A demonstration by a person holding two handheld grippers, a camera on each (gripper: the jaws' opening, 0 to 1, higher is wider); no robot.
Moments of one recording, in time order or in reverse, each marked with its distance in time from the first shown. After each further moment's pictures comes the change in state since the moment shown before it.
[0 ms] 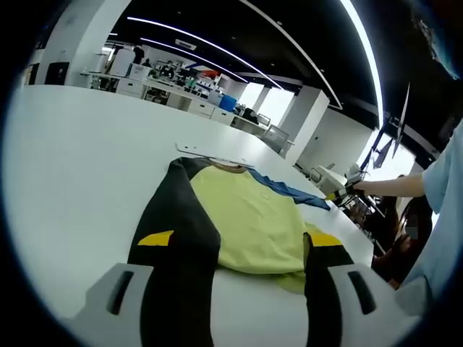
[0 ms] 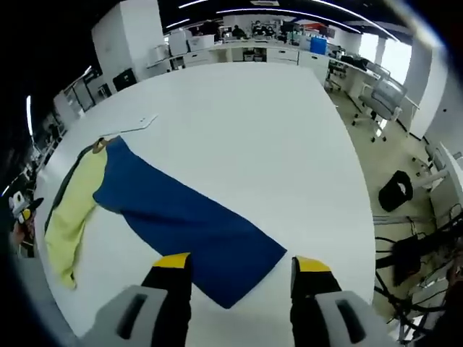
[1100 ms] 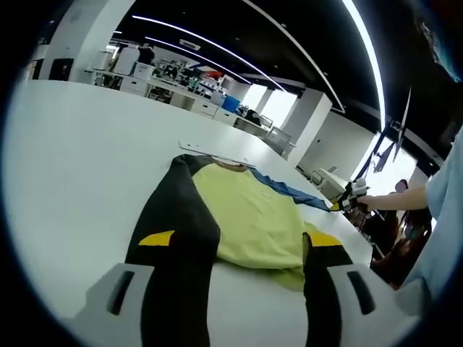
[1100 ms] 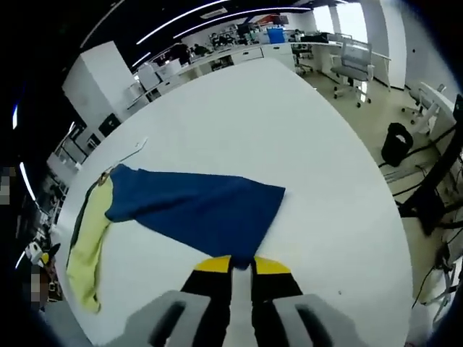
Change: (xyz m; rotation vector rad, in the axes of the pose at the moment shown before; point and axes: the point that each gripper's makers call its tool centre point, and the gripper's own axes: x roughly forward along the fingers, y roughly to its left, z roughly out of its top) left arm -0.008 0.000 -0.006 -0.023 -0.012 0.013; right arm -0.007 0.015 -0.046 0.232 -0.083 0.043
